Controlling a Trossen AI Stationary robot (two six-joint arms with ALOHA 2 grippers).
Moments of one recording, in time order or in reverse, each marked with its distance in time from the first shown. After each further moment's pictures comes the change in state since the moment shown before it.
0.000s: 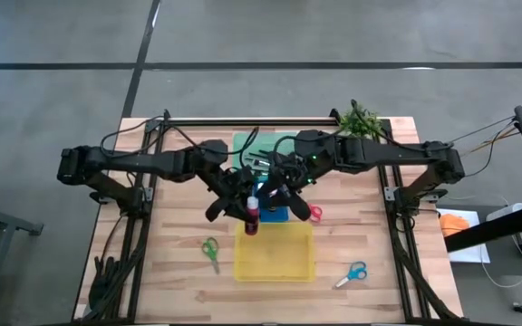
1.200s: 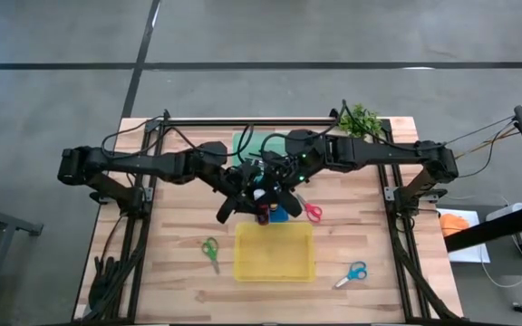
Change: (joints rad) left arm 0.000 0.002 -0.001 0.049 -0.230 0.113; right arm -0.022 0.045 -0.001 0.001 -0.014 0.073
